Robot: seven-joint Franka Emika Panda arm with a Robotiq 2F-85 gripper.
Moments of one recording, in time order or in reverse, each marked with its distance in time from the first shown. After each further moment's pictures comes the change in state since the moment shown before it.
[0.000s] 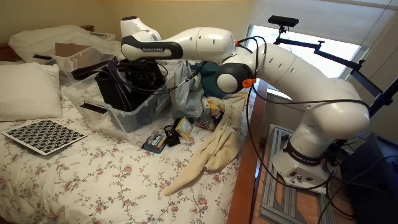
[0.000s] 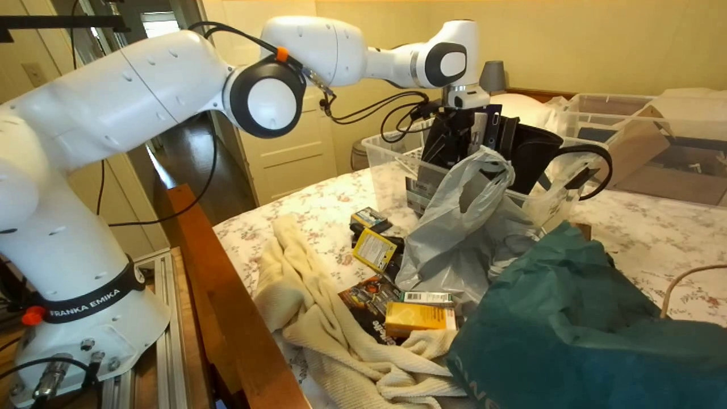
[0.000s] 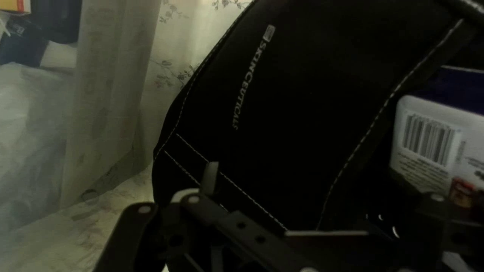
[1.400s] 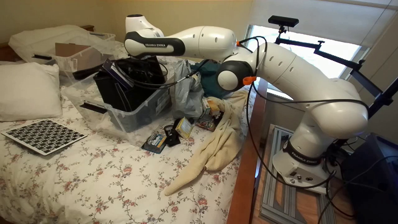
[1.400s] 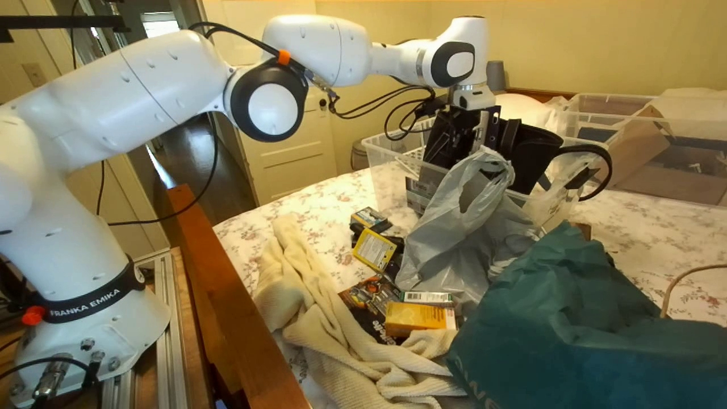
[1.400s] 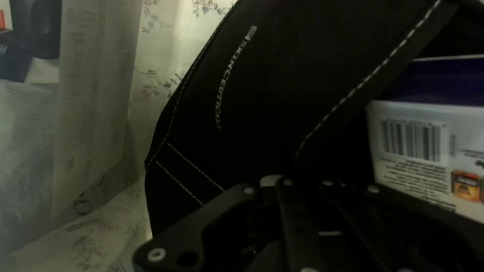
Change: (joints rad) arm -0.044 0.000 0.055 0.011 0.019 0.017 0.032
